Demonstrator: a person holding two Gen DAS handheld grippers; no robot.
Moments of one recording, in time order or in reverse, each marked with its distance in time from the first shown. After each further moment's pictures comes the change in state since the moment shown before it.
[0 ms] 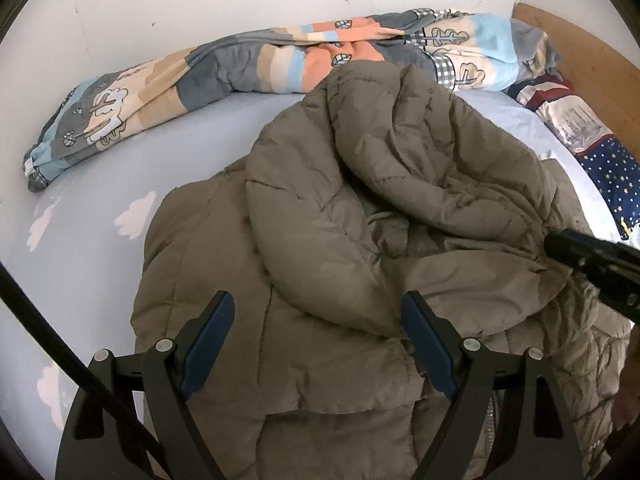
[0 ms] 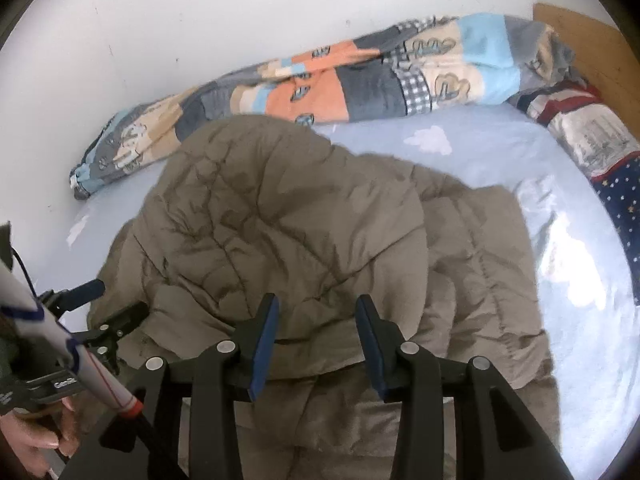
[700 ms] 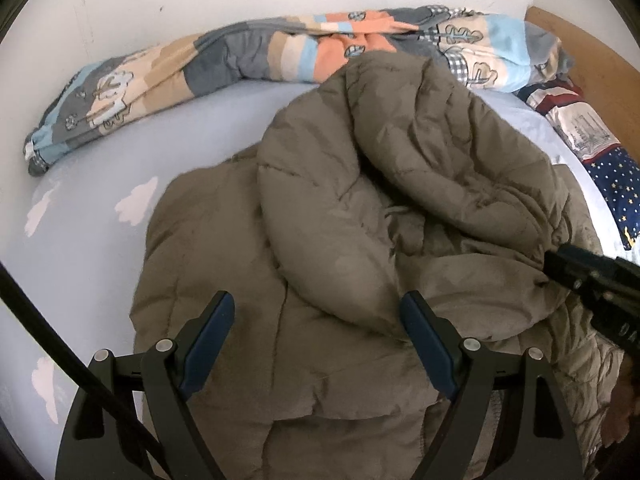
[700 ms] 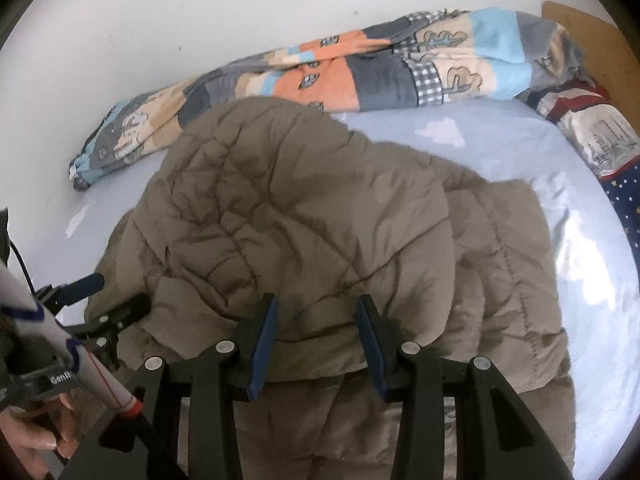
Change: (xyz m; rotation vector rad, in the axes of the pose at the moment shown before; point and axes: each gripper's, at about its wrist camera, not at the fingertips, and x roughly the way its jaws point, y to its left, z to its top) left arm 0.012 0.012 0.001 -0.046 0.037 -0.005; right arm 0.014 0.015 -0.001 -0.027 0.031 -0.003
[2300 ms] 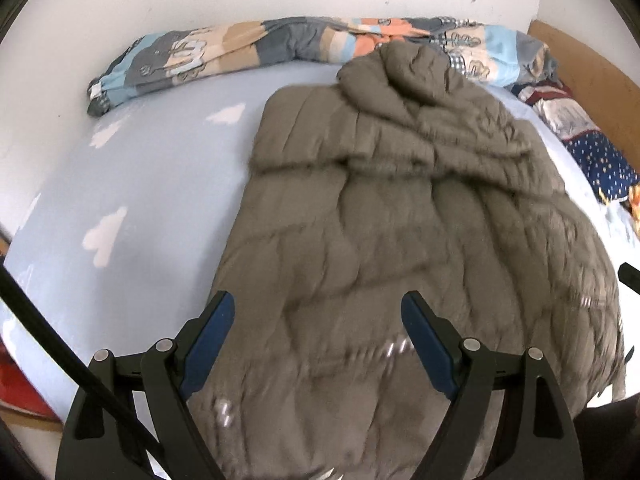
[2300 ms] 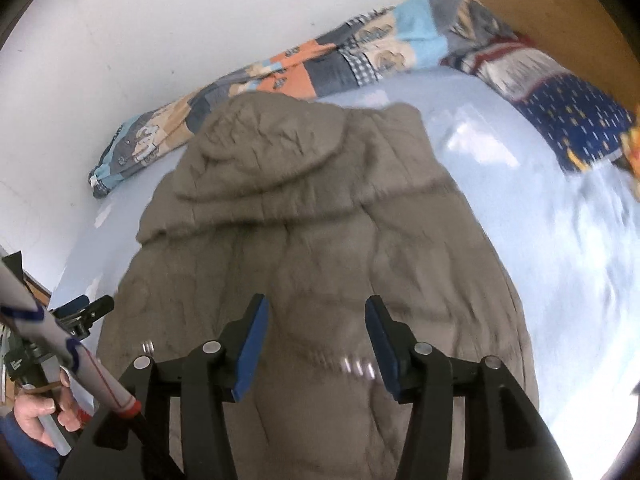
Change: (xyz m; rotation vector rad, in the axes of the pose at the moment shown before) left arm -0.149 0.046 -0.186 -0.083 -0.019 0.048; right arm -0.174 -0.028 -0.166 0.149 -0.027 -0.006
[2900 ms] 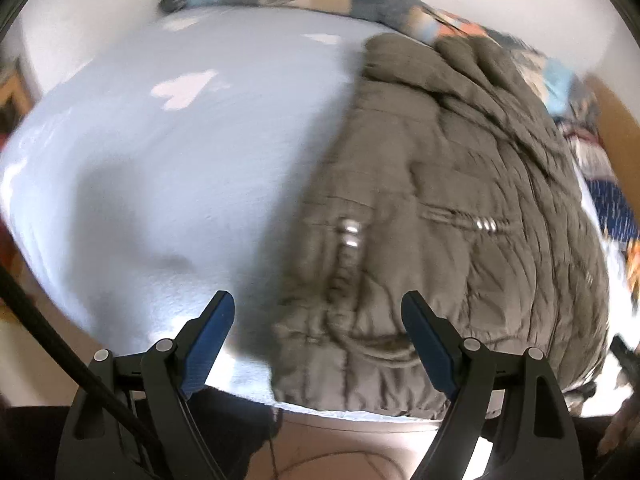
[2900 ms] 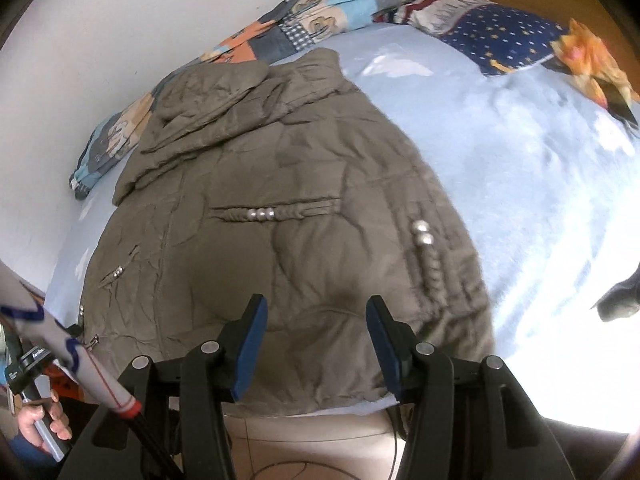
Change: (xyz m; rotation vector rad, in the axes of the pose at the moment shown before) left arm -0.020 0.093 -0.098 -0.338 0.122 -0.042; right arm -0.044 -0.061 -0.100 0.151 0.052 -0.051
